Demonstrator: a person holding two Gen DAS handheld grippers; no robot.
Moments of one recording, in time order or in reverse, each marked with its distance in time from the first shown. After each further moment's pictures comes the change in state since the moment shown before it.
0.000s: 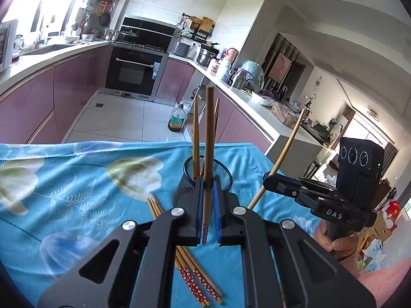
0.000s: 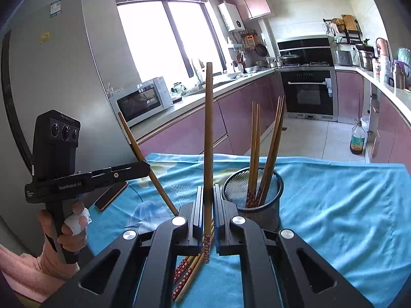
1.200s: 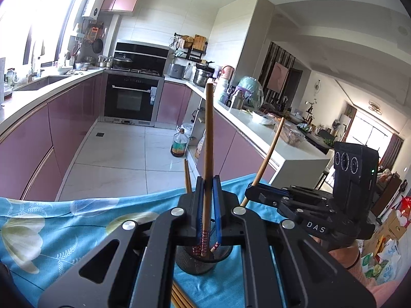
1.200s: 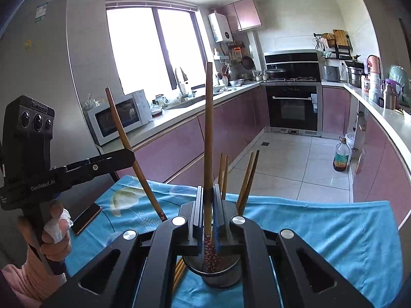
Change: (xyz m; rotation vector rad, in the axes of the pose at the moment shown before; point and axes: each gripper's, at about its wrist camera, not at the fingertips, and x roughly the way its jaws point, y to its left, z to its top) left arm 0.027 -0.033 0.079 0.095 -0.090 0.039; right arm 0.028 -0.034 0.063 -0.022 -0.043 -0.110
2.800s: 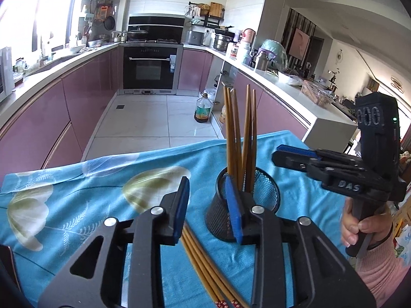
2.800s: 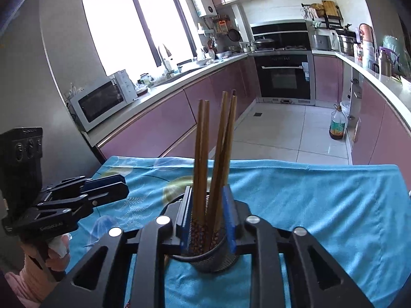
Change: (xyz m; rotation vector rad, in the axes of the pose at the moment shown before) left arm 0.051 0.038 -0.058 0.021 0.184 0.140; right arm 0.032 -0.014 -0.033 0.076 0.126 -0.025
